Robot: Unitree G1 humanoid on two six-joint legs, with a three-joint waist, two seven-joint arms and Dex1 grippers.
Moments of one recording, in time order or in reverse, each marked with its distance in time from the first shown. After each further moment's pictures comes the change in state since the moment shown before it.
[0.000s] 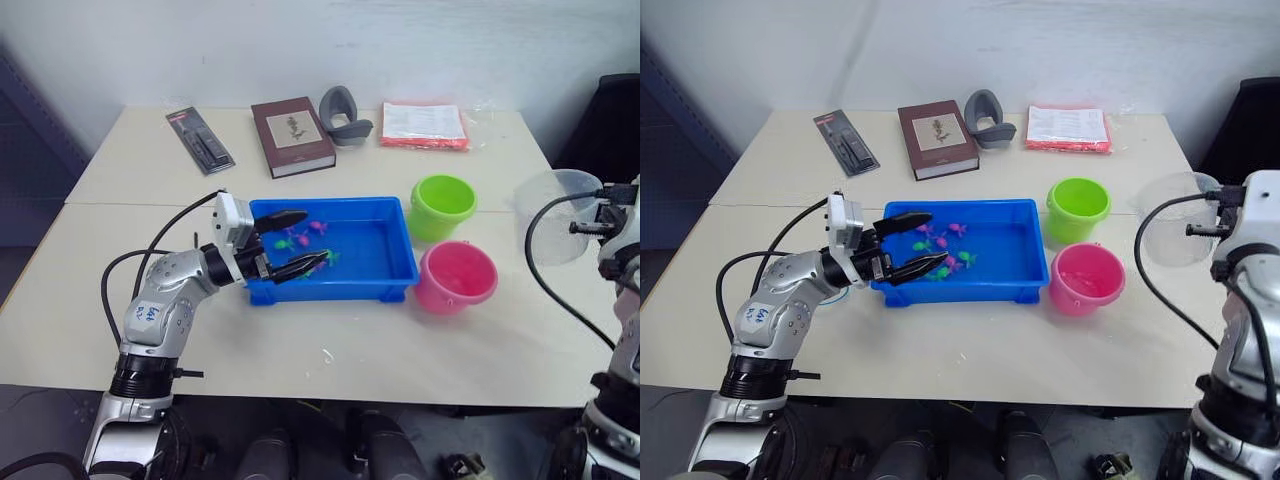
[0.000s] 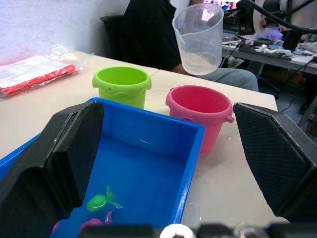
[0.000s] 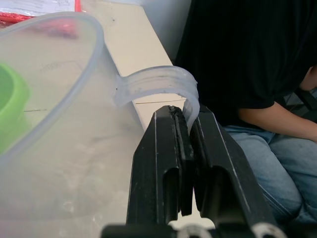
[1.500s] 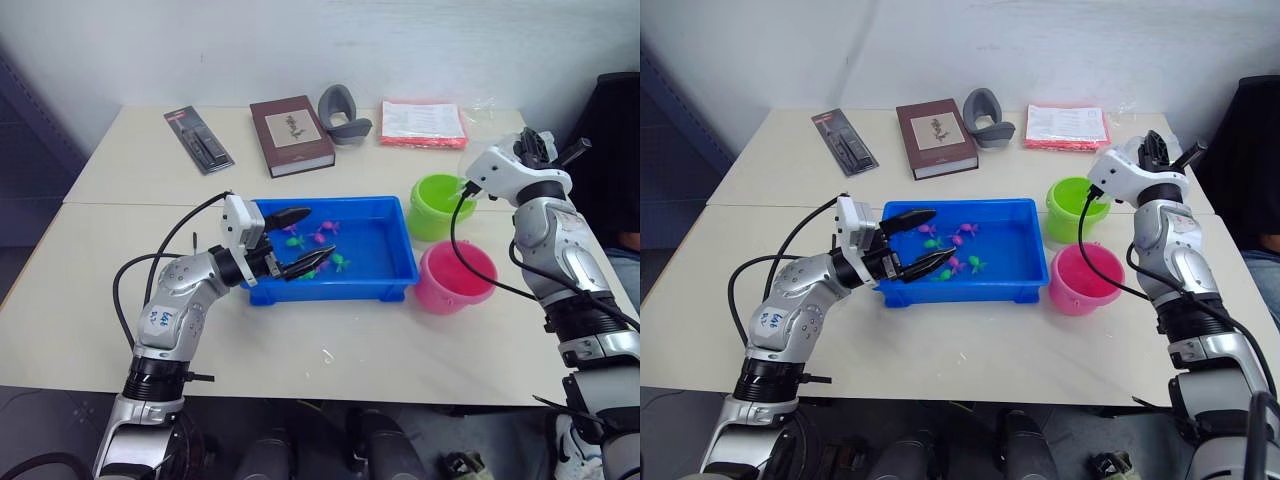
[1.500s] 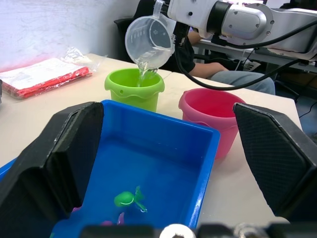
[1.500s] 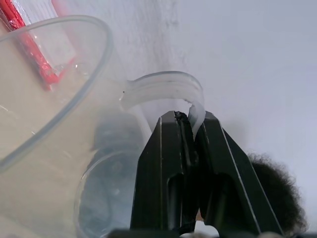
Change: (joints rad) left arm 0.011 -0.049 -0.019 -0.019 0.048 -0.037 0.077; right arm -0.302 -0.145 0.709 0.778 -0.667 -0.888 -0.253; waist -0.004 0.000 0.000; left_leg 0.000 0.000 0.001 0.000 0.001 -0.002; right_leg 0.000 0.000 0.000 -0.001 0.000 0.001
